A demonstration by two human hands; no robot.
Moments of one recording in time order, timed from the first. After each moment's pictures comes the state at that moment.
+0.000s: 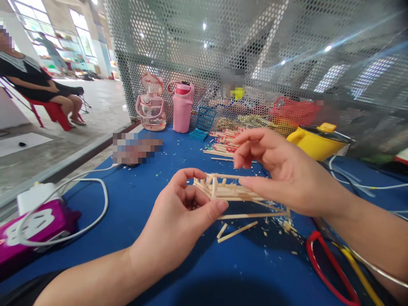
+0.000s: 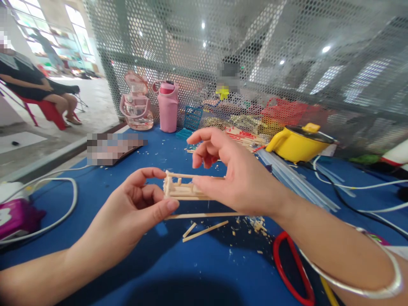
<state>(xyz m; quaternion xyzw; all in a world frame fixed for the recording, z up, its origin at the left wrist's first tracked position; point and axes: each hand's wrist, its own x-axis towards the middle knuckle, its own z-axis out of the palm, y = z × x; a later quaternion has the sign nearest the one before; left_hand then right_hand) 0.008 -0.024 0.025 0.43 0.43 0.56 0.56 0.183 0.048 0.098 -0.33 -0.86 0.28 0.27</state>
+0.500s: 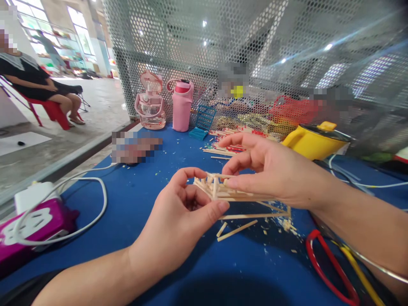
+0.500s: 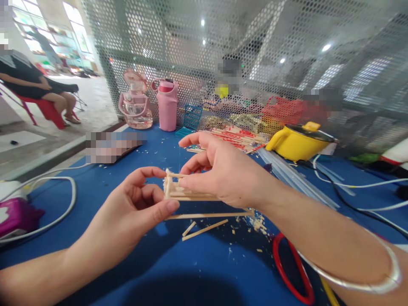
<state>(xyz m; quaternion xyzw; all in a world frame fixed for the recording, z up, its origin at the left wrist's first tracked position) 0.008 -0.025 0.025 0.44 0.43 0.55 0.56 0.164 0.049 0.099 -0.39 -0.77 0.45 0.22</state>
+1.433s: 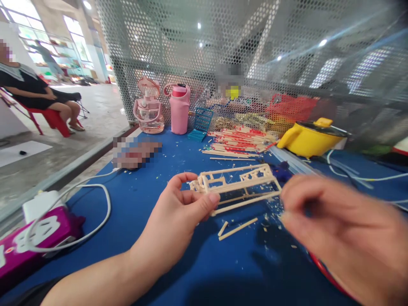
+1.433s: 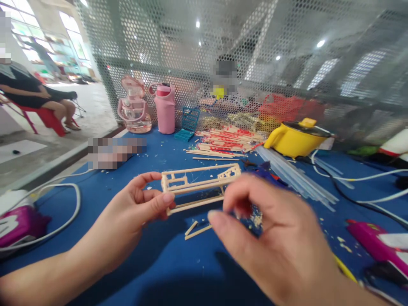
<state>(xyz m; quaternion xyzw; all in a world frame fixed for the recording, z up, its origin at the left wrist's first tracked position) 0.006 -0.022 0.030 0.37 0.47 0.53 0.59 0.216 -0.010 0.075 -0.48 -0.76 0.33 0.28</state>
